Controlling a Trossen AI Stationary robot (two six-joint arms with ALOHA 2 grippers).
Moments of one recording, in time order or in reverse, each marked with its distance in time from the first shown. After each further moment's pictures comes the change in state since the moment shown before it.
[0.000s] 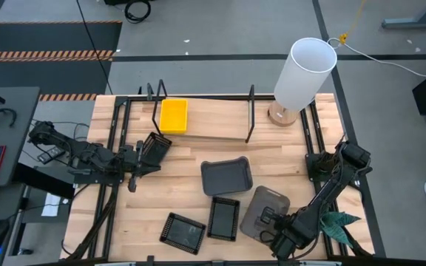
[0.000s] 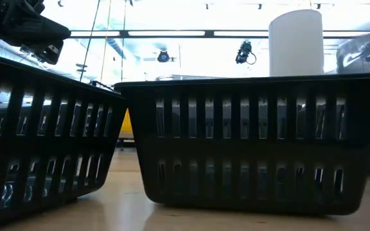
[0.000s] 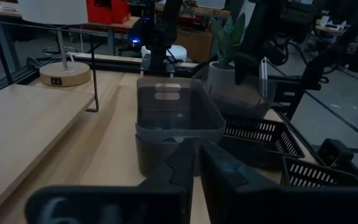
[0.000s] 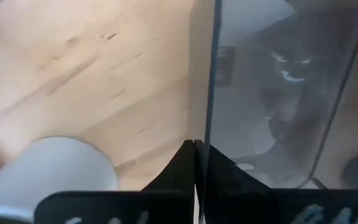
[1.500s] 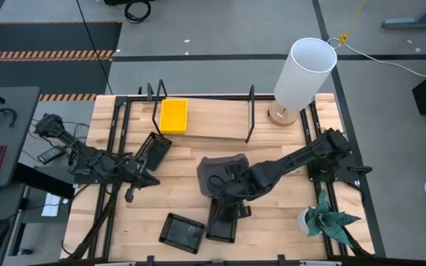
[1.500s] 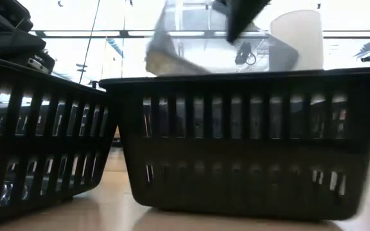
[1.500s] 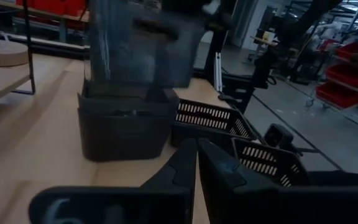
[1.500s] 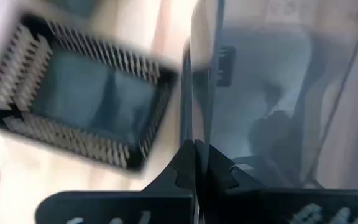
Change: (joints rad) left arm -0.164 0.006 -0.212 0.276 0.011 -0.098; right arm -0.466 0.043 0.331 0.075 0.138 0.354
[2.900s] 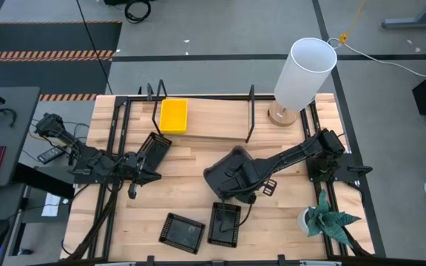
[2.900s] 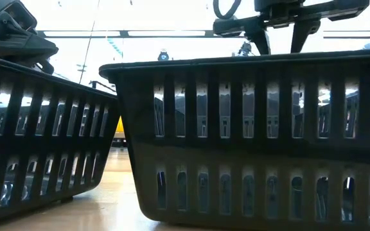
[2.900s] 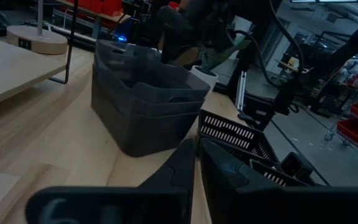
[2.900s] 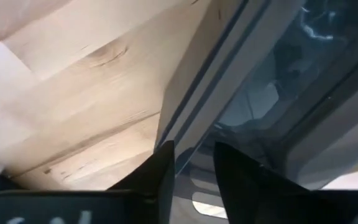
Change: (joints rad) left arm -0.007 0.000 -0.002 0.003 -0.135 -0.138; right arm -0.066 0.055 -0.001 -0.383 0.033 -0.901
